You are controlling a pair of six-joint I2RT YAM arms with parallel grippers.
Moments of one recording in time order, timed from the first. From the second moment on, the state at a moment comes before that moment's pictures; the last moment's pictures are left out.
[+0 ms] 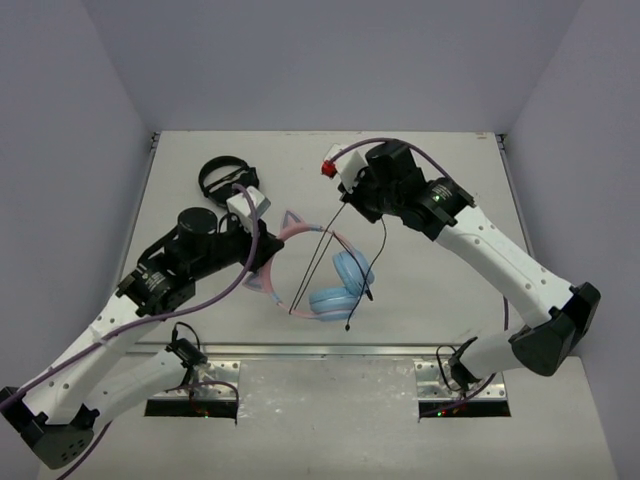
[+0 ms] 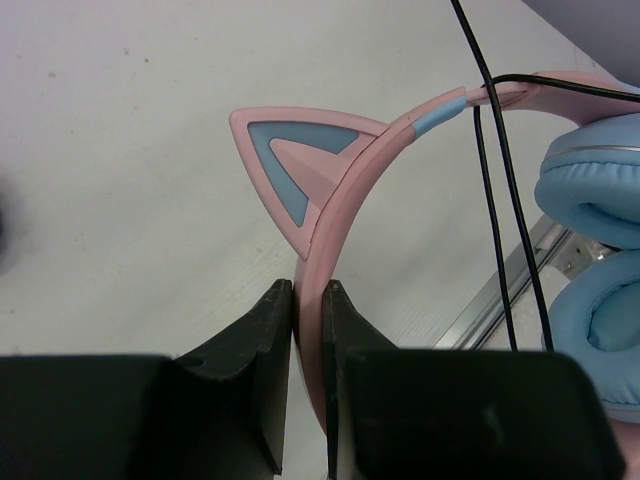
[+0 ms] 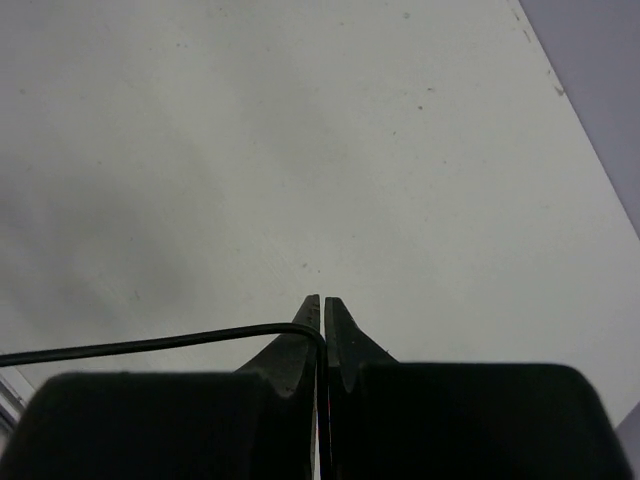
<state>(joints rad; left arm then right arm) -0.61 0.79 0.92 -0.49 0.20 -0.10 0.70 1.45 1.50 -0.73 0.06 -0.41</state>
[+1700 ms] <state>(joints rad) -0.61 1.13 1.79 -0.75 -0.21 -0.38 0.63 1.59 0.95 0.68 -0.69 0.68</state>
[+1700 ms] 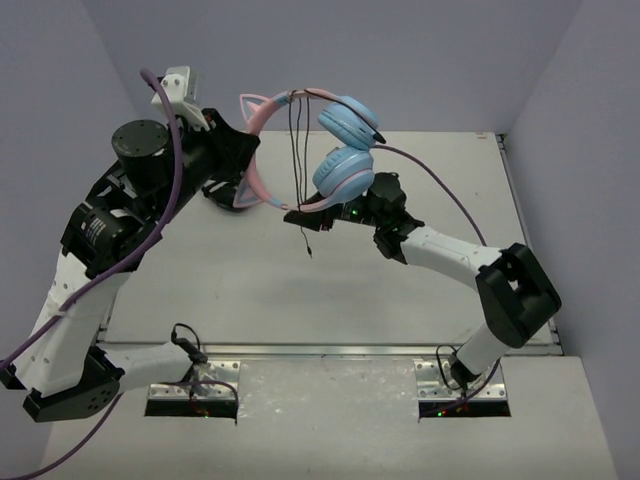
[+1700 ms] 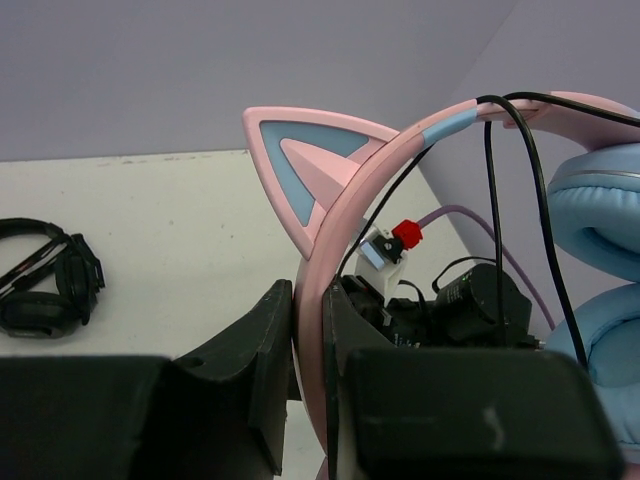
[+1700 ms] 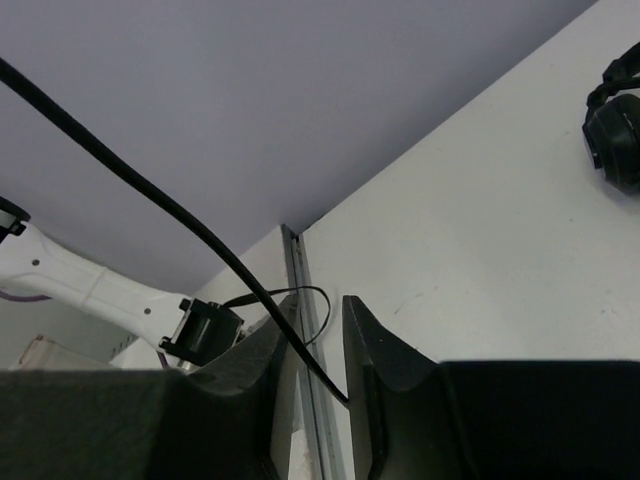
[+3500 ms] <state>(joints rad) -0.61 1.28 1.88 -0.95 -0.40 -0.39 0.30 1.18 0.63 0.20 -0.37 0.50</state>
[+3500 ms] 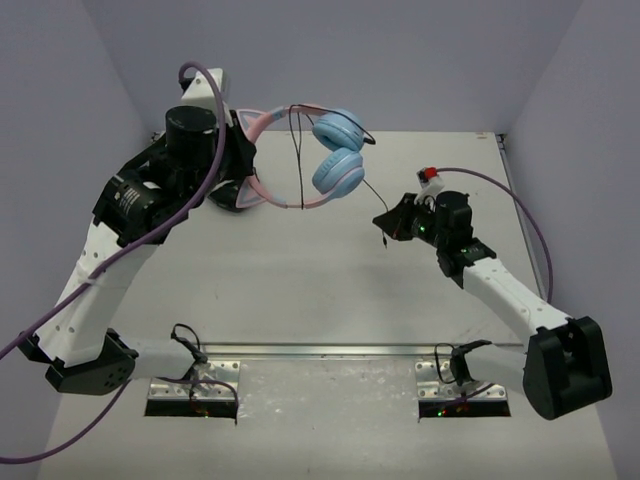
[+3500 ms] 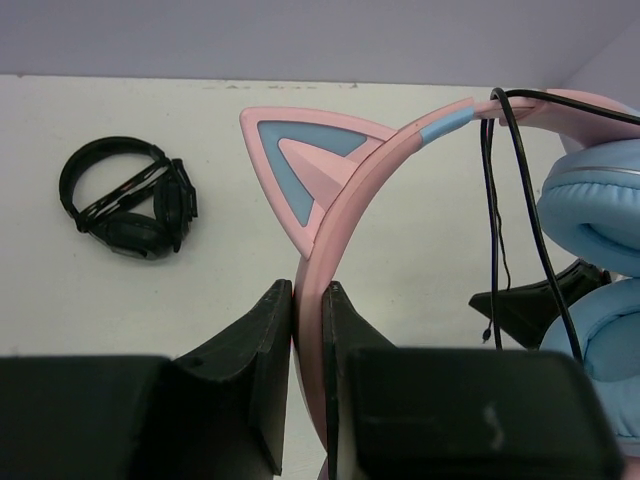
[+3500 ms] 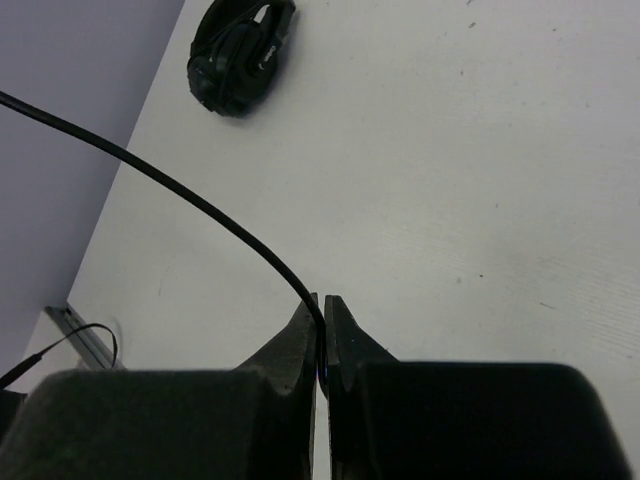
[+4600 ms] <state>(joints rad) -0.46 1.47 1.92 -0.82 -0.70 -0.46 0.62 1.12 0.84 -0.02 -0.41 0.43</state>
